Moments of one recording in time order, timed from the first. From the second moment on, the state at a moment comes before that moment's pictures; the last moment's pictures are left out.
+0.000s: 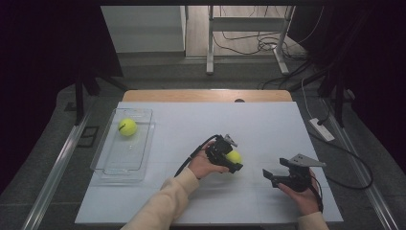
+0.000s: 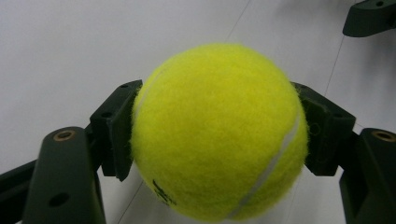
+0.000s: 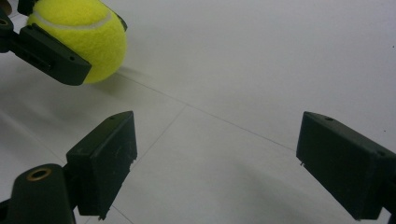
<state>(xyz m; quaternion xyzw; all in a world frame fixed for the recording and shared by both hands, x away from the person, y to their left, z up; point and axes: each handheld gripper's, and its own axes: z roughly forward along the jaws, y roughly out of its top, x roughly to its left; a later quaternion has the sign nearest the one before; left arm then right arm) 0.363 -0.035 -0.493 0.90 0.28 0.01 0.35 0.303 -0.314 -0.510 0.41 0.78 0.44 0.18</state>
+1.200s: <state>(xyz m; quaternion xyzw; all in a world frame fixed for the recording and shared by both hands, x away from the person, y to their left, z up) 0.355 0.015 -0.452 0.85 0.32 0.05 0.42 0.298 -0.319 -0.508 0.42 0.77 0.45 0.19</state>
